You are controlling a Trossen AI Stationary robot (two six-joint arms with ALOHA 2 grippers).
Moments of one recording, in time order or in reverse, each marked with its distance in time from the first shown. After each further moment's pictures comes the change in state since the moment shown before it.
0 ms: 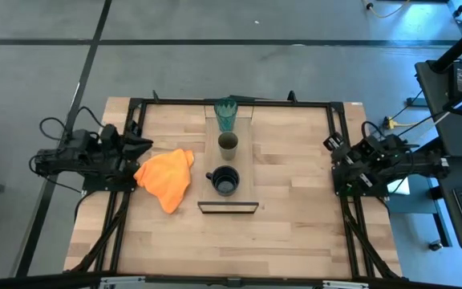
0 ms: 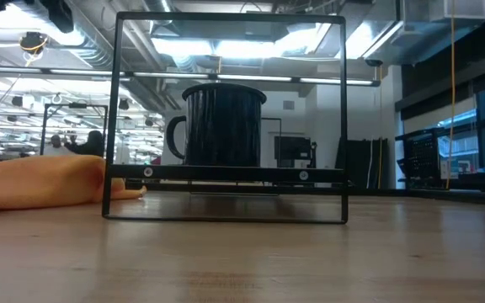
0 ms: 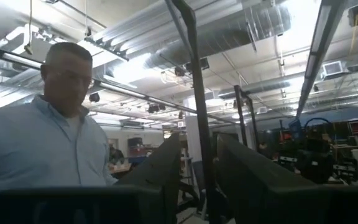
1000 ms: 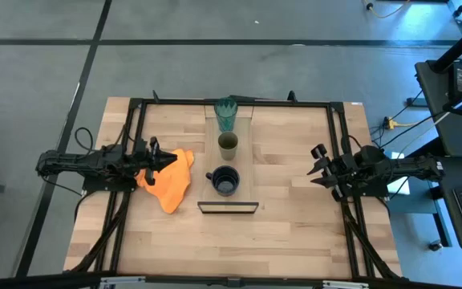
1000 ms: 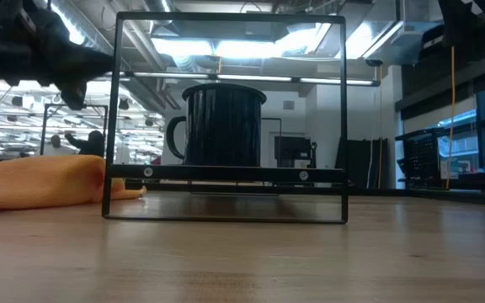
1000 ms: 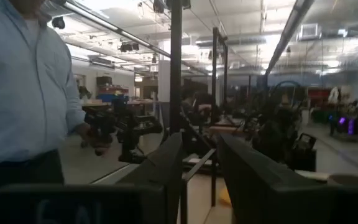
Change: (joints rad) left arm 0.000 0.000 -0.348 0.070 -0.088 -0.078; right arm -0.001 -0.136 -0.270 -0.145 0.038 -0.271
